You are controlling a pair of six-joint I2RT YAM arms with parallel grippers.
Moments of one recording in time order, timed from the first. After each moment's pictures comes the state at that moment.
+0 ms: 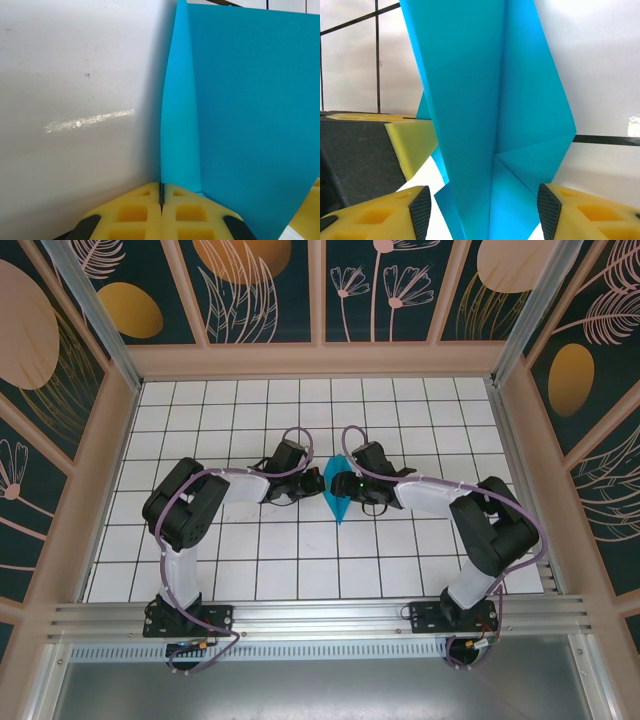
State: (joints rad) left arm -0.61 1.96 1.00 0.13 0.35 -0.79; right arm 0.62 1.66 0.86 -0.13 -0.14 0.70
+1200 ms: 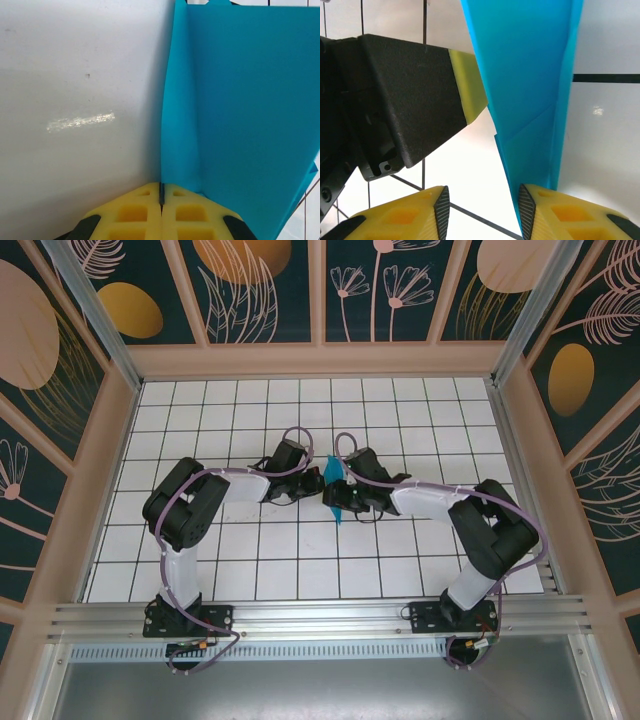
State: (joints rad) left arm -0.61 1.97 1.01 0.11 0.35 -0.79; right arm 0.69 1.65 0.84 -0.10 -0.26 0.75
